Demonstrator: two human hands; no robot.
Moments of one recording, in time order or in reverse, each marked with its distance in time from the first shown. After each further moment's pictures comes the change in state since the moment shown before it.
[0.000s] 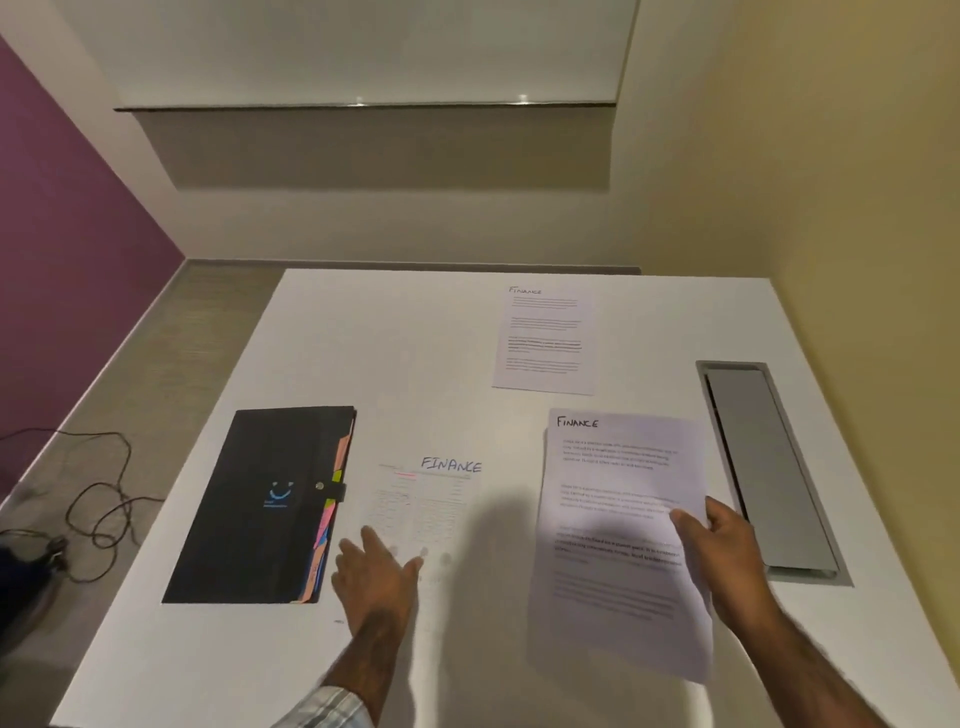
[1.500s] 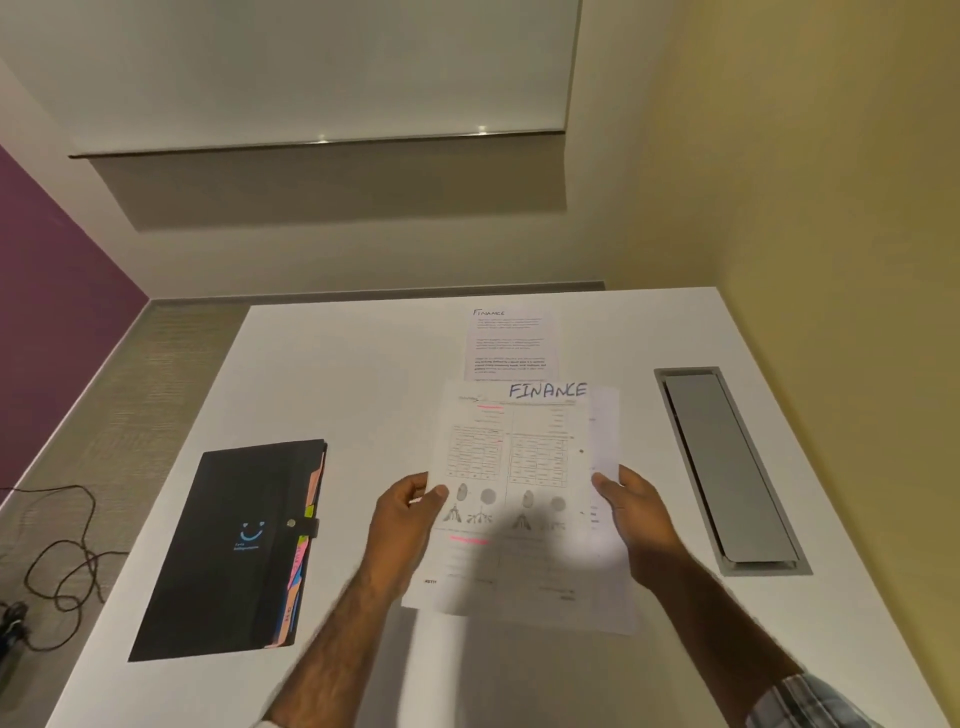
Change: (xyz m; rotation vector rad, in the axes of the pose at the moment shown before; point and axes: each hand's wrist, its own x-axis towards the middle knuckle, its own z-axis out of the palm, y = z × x) left_hand -0.040 0.130 -0.124 -1.025 -0.354 0.248; right_hand -0.007 -0.066 0.035 0.356 -0.263 0.113
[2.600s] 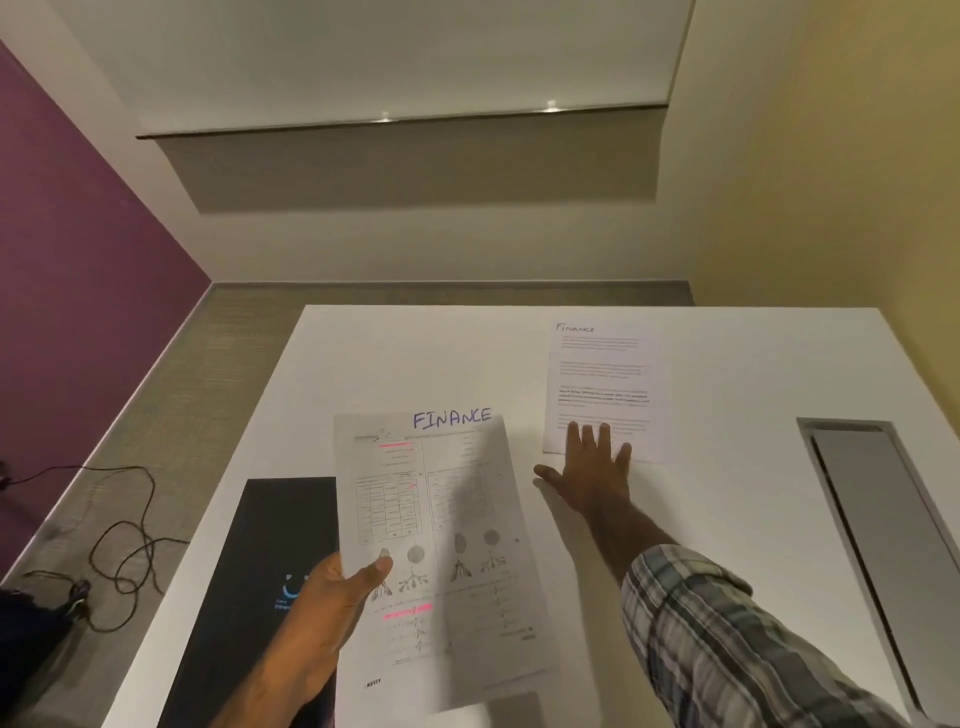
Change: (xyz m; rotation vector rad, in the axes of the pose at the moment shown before) left_hand 0.076 -0.006 -0.147 -0.171 -0.023 -0.321; right_hand 0.262 0.050 0.173 -1.583 -0.059 -0.258
